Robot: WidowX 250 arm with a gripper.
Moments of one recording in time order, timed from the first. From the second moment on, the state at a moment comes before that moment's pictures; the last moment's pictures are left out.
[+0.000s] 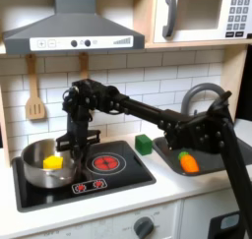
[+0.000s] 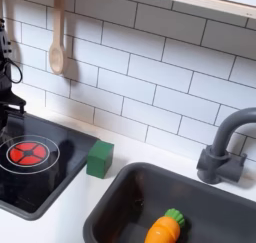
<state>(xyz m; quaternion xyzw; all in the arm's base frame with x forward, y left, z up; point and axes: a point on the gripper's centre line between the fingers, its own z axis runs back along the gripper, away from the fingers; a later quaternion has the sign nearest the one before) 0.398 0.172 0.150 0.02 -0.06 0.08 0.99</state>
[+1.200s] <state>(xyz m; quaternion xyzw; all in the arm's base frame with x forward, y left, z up) 0.406 0.164 0.179 -0.02 -0.09 0.08 0.99</state>
